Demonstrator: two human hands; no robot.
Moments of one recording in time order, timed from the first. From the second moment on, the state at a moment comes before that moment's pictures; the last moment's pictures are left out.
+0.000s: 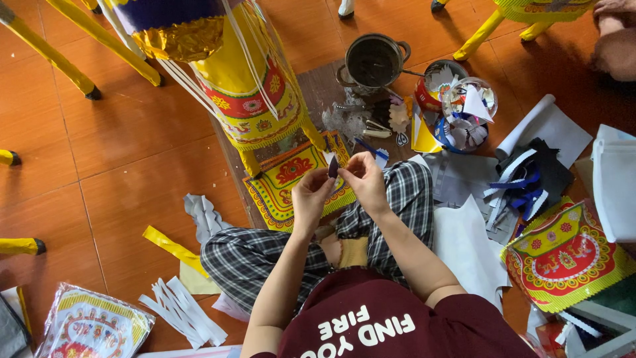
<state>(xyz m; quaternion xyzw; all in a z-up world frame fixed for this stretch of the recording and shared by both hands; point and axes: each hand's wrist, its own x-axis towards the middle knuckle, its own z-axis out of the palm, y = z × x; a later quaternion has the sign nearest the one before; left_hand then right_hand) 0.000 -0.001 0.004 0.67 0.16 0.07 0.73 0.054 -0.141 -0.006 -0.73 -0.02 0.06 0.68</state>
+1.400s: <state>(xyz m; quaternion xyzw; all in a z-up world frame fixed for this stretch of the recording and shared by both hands) -0.052 0.033 -0.211 0.89 0.06 -0.18 0.41 0.059 -0.154 -0.079 -0.75 0.00 0.12 0.65</state>
